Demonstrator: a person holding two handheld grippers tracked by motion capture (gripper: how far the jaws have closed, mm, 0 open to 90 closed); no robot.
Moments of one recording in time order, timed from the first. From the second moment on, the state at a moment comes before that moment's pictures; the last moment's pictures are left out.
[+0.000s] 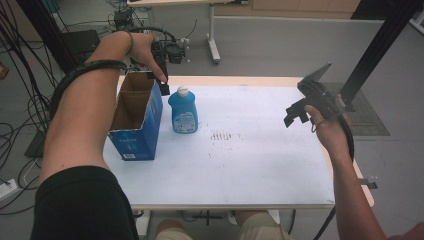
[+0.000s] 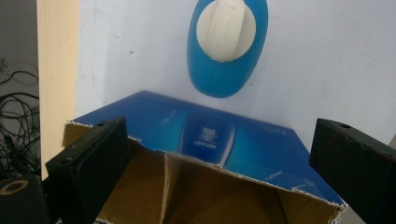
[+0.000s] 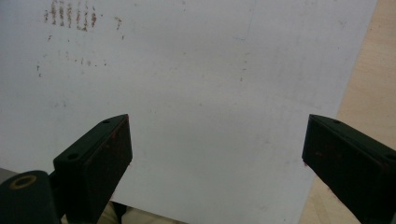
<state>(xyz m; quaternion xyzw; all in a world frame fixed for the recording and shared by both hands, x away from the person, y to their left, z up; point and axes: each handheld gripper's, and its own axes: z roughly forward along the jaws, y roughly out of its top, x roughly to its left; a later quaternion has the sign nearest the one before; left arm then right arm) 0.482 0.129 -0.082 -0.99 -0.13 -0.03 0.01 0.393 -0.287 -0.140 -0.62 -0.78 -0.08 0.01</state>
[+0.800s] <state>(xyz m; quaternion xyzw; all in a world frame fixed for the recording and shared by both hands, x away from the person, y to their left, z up) 0.482 0.128 -0.085 -0.99 -0.12 -0.03 0.01 0.390 -0.287 -0.137 -0.62 -0.78 -0.08 0.00</state>
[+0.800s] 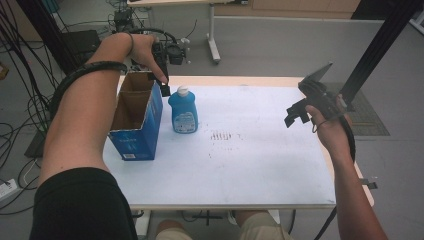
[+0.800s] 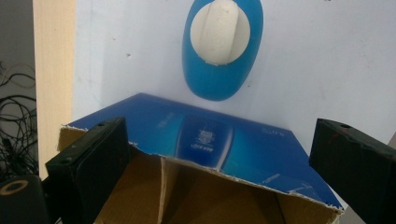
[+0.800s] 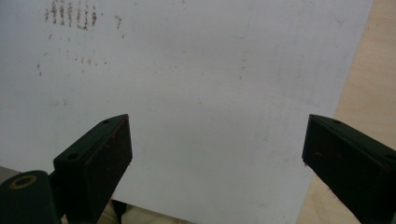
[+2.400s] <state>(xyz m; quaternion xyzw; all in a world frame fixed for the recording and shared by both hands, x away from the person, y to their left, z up) 0.500 0.082 -0.104 -1.00 -0.08 -0.02 0.00 0.387 -0.294 -0.137 -0.63 -0.77 -0.08 0.00</state>
